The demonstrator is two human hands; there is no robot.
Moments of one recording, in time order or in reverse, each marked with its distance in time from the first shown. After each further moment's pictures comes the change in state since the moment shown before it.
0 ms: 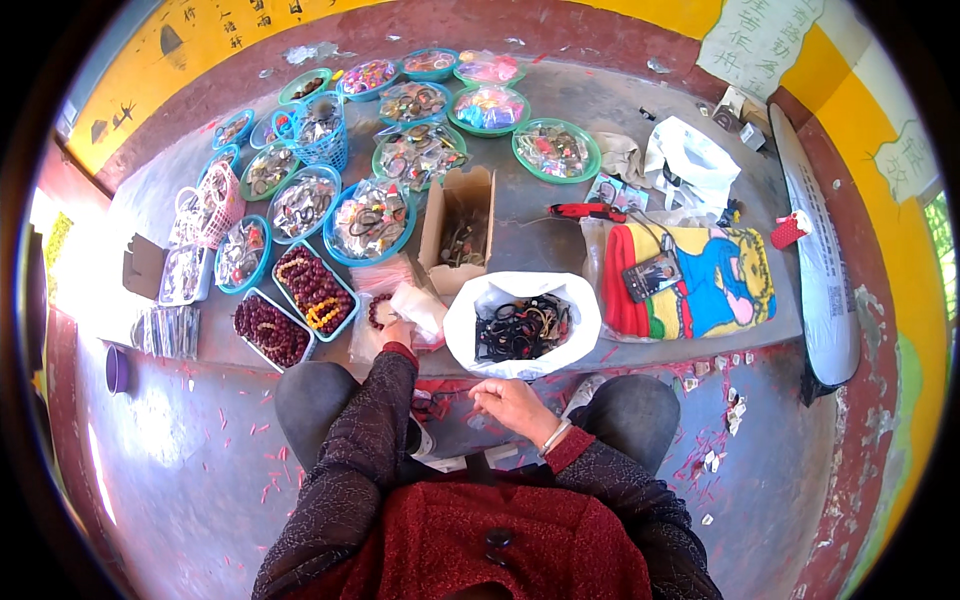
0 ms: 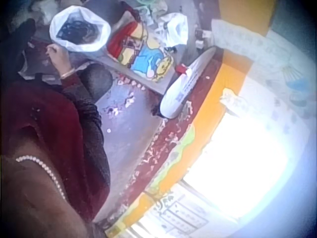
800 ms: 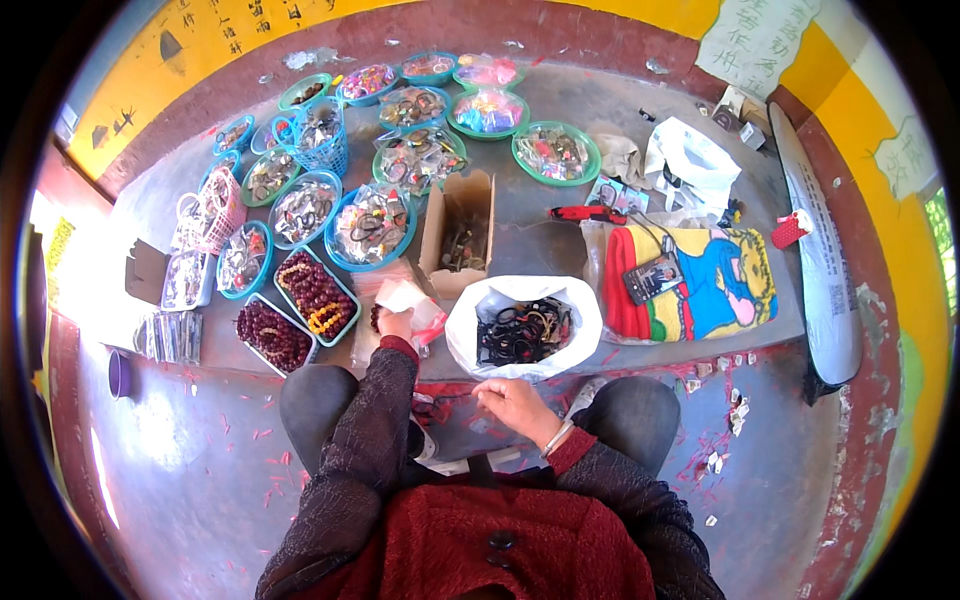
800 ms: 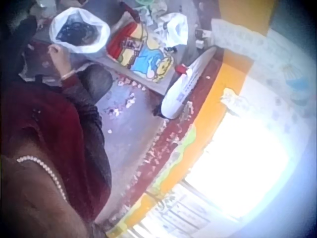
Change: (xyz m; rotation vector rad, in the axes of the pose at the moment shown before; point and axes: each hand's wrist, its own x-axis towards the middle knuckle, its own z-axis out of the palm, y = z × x) left_hand -0.011 0.040 0.008 -0.058 -0.004 0.167; right_hand 0.001 0.000 -0.002 -0.062 0.062 -0.059
